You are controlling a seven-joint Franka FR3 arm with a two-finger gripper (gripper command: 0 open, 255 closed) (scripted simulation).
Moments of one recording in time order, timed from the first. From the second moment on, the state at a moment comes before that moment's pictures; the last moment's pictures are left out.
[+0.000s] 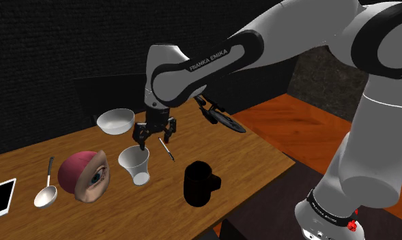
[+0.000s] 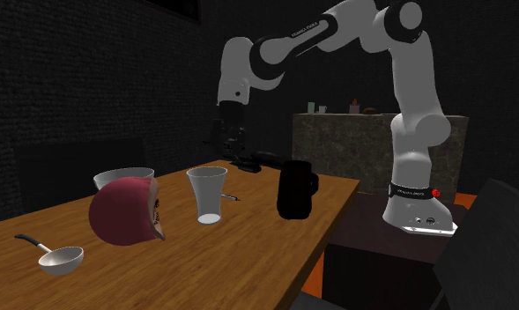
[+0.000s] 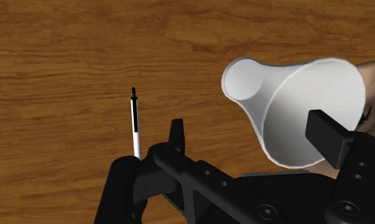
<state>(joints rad) 0.19 0.18 0.36 -1.95 0.20 2.24 0.47</state>
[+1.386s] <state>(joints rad) 0.22 0.31 0.36 -1.90 0.17 2.34 0.51</state>
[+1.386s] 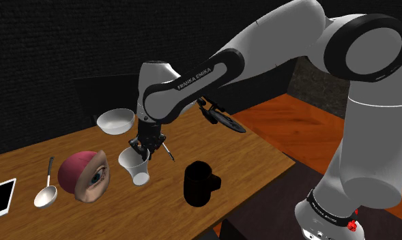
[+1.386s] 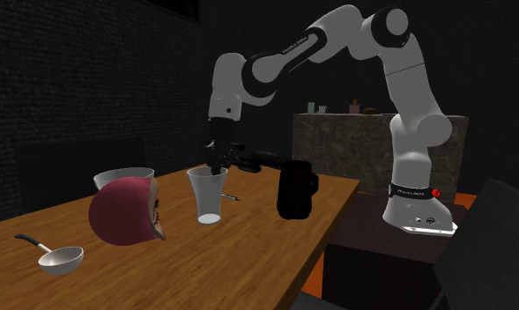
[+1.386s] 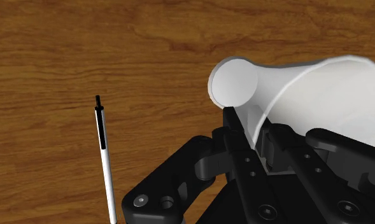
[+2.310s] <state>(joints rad) 0.22 0.26 0.37 -1.86 0.18 2.25 0.52</state>
